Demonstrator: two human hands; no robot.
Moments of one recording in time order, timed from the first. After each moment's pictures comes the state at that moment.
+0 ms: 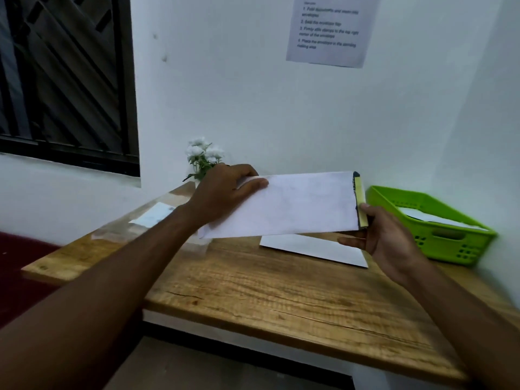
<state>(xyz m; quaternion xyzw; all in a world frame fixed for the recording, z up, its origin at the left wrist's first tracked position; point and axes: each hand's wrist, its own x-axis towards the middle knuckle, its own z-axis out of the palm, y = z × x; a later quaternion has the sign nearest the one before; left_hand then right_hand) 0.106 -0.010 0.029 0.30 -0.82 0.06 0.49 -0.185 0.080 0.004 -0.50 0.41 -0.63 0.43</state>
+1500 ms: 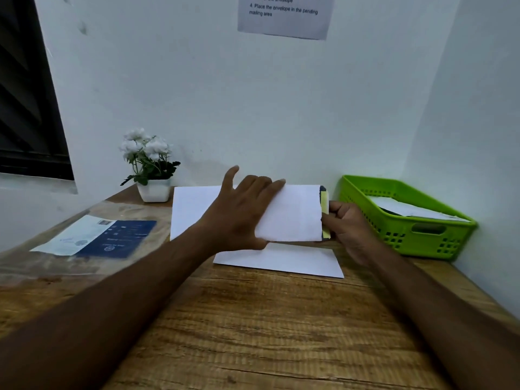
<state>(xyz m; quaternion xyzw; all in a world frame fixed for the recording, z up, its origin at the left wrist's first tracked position) 0.001 -0.060 -0.008 0.28 -0.88 0.29 0.26 -0.227 0.003 -0.018 -0.55 0.47 -0.60 0.35</state>
